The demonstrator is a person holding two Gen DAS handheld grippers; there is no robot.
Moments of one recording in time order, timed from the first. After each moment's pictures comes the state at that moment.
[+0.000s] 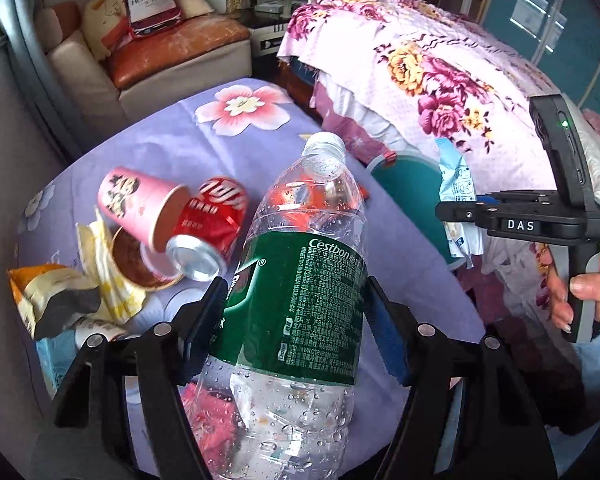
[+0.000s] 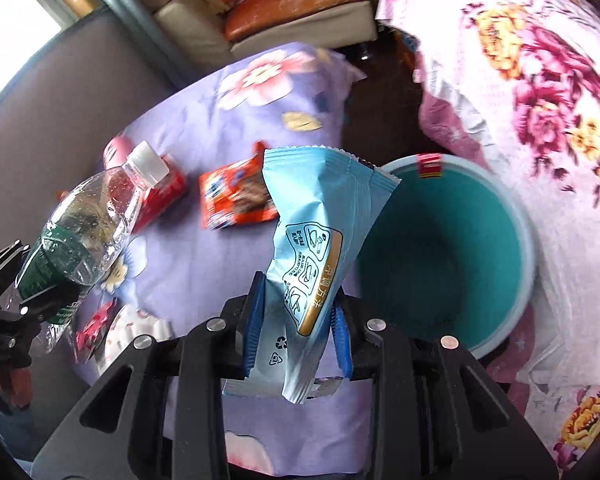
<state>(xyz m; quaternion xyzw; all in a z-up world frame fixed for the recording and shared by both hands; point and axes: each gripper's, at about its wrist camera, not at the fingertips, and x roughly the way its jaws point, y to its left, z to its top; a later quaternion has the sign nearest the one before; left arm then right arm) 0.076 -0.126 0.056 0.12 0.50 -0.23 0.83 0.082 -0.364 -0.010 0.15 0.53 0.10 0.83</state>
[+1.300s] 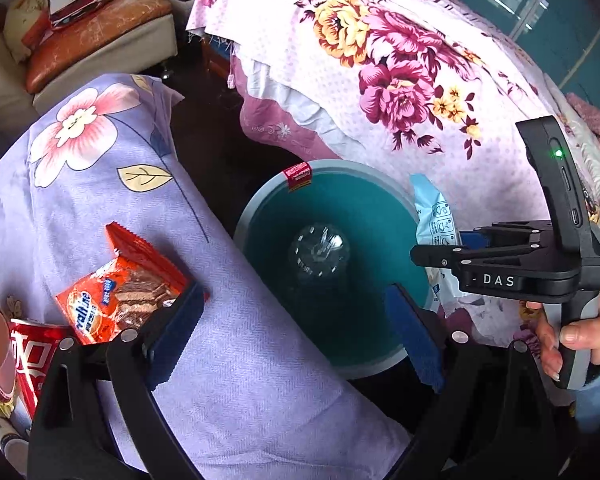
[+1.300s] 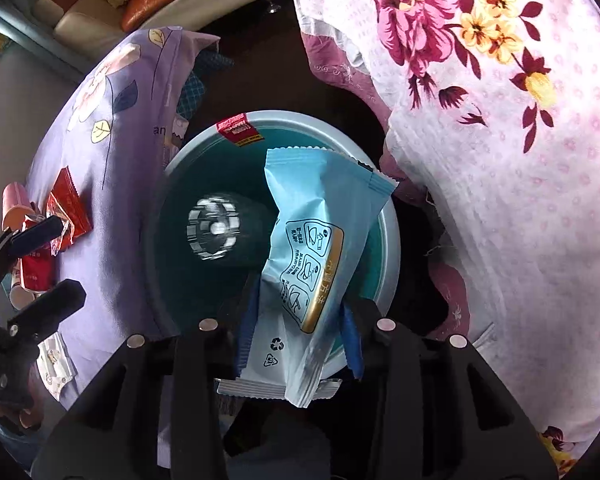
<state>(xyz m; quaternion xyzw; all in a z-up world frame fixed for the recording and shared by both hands) 0.141 -0.311 -0.038 0.11 0.55 -0.28 0.78 0.113 -0.500 -0.095 0.18 0.62 0.02 0.76</state>
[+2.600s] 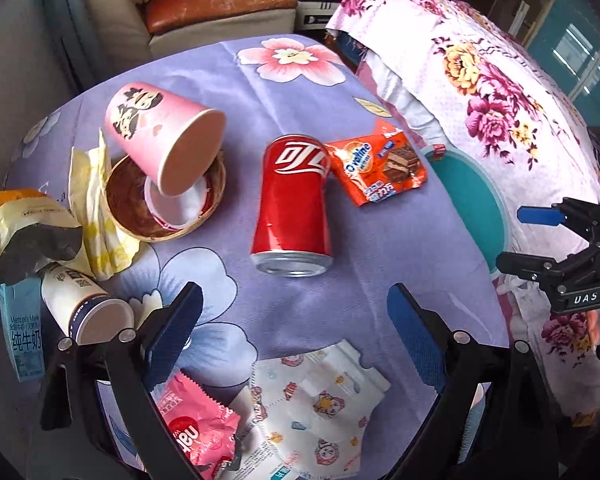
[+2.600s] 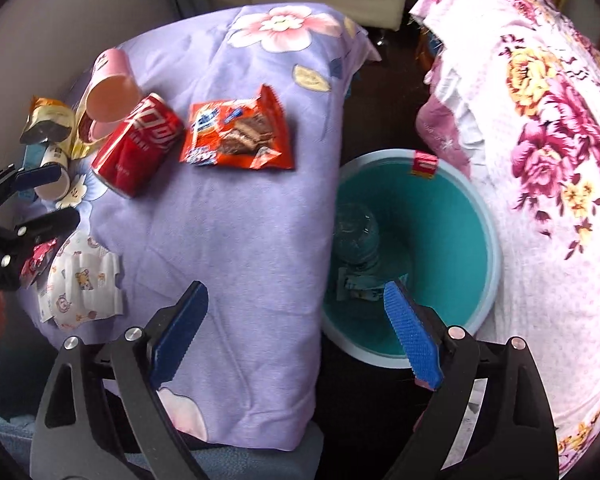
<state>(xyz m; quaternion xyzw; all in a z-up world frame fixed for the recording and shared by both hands) 0.094 -0.082 -0.017 0.05 0.55 -0.16 0.82 0.085 -0.323 -0.028 -0.01 0.60 0.12 0.79</state>
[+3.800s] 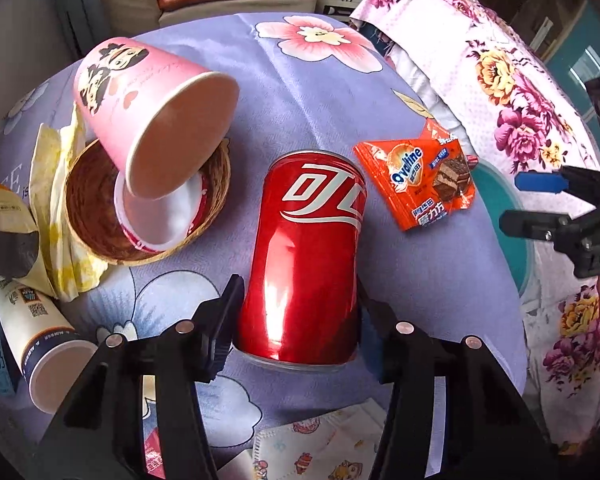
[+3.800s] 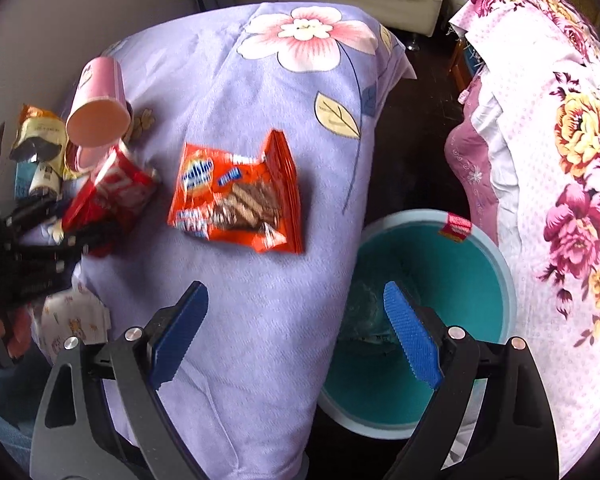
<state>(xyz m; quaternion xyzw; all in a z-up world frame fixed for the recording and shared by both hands) 0.134 -0.085 -0.065 0.02 0.56 -0.14 0.81 0.171 -0.306 -0.041 -0.02 0.60 0.17 0.78</state>
